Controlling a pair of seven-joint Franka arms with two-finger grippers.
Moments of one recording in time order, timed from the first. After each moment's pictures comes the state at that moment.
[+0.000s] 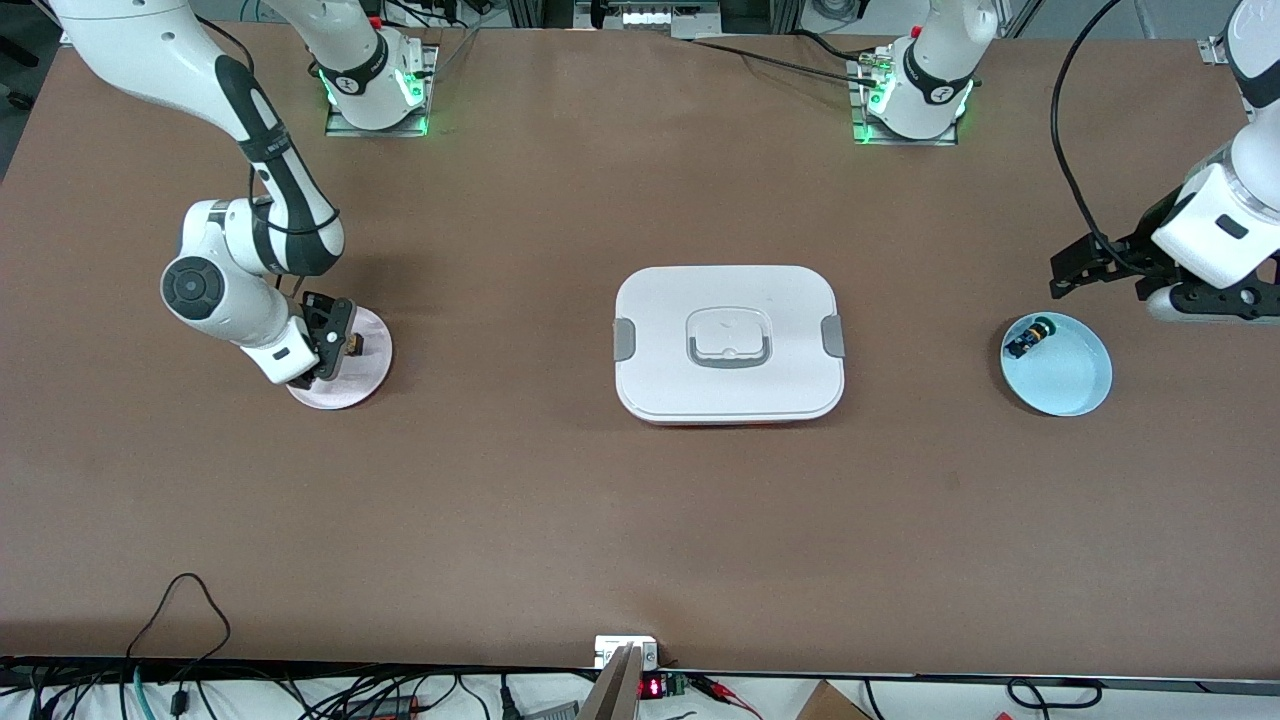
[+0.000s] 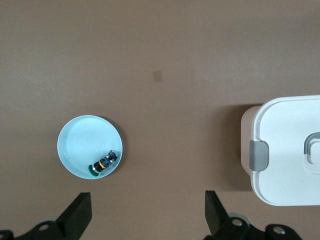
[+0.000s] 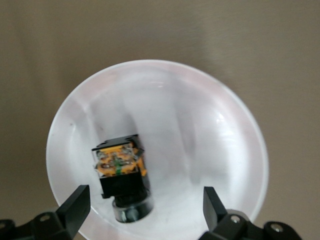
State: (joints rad) left arm 0.05 0.05 -0.09 -1.64 0.01 1.70 -0.05; right arm 0.07 0.39 -0.04 -2.15 -0.07 2.44 -1.25
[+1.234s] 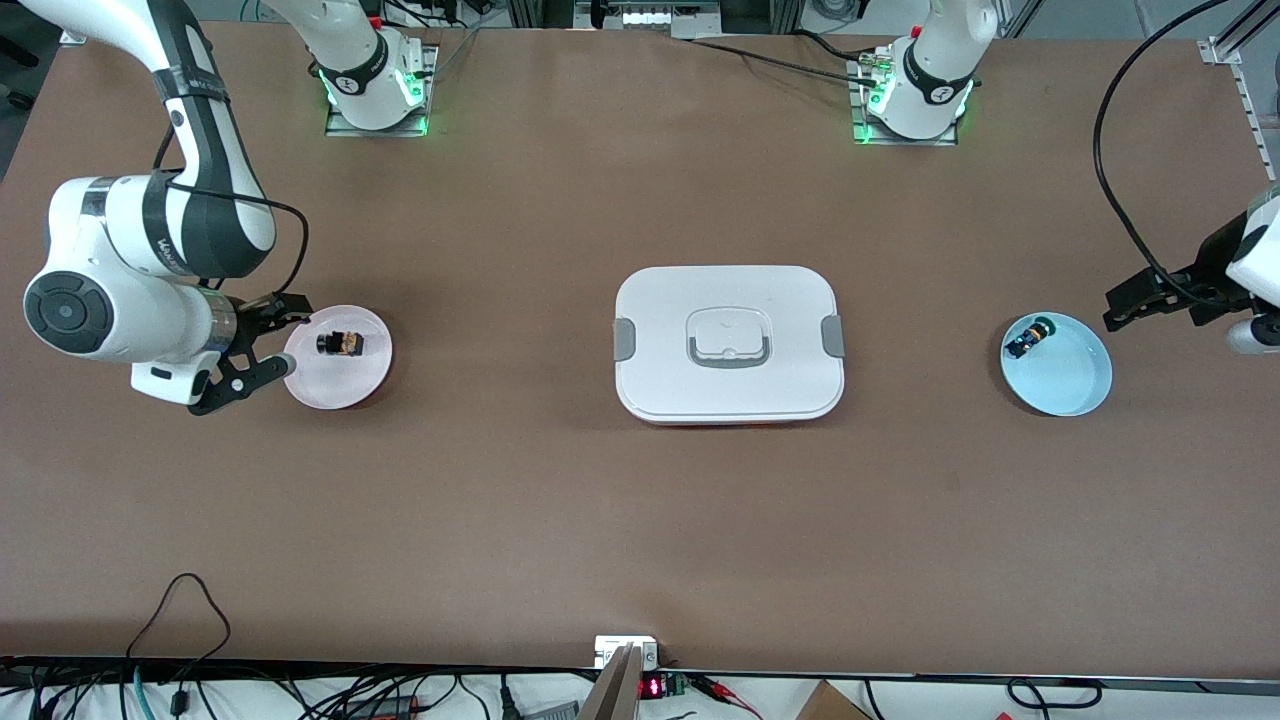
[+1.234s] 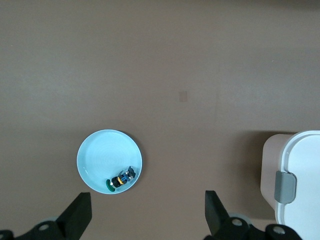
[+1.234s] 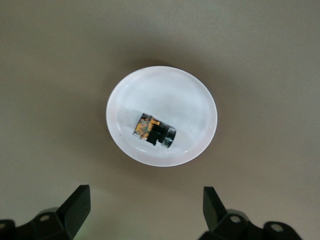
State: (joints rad) left arm 0.12 0.11 -0.08 -1.60 0.04 1.76 -0.04; right arm 0.10 0.34 -0.03 -1.71 -0.03 1.74 -0.33
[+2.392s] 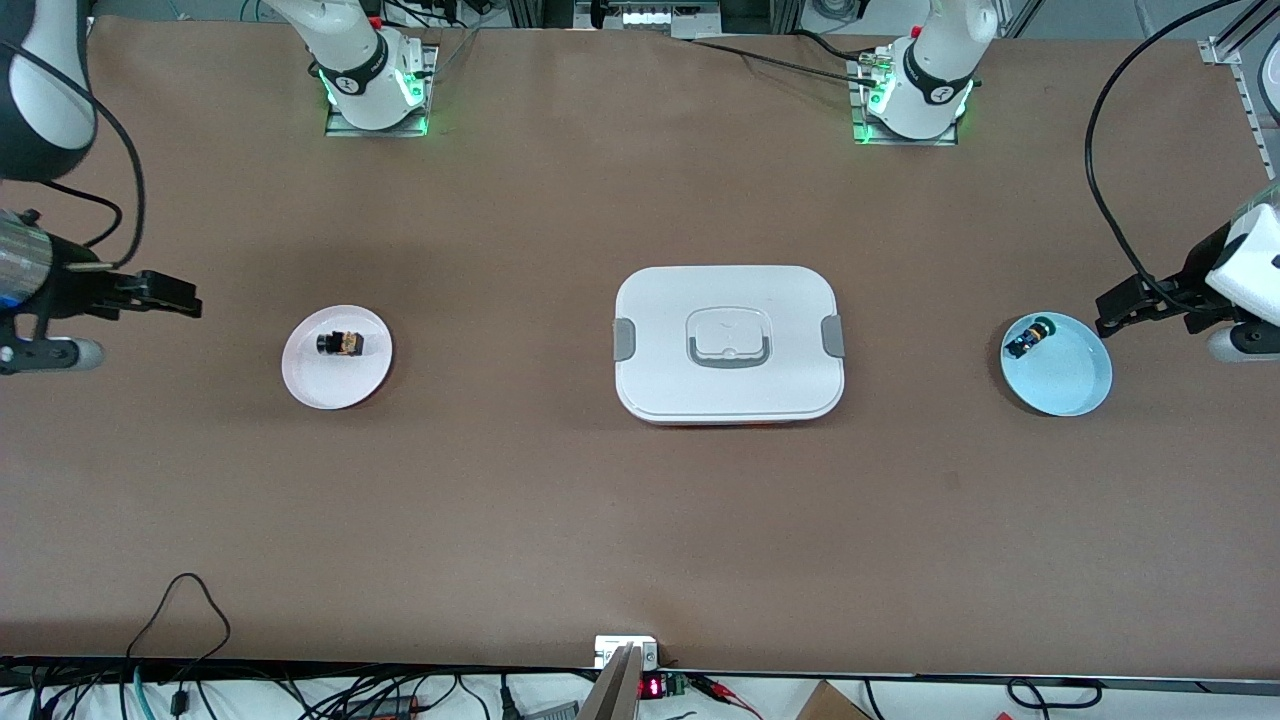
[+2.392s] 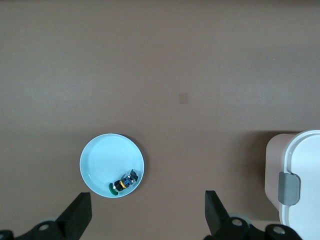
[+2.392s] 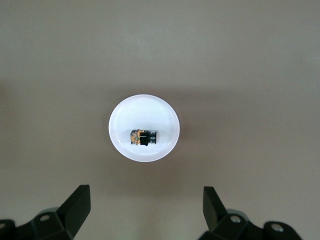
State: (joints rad) left arm 0.11 0.12 -0.10 -1.58 0.06 1.76 -0.04; right arm 0.03 0.23 -0.06 -1.44 -0.01 1.55 -0.03
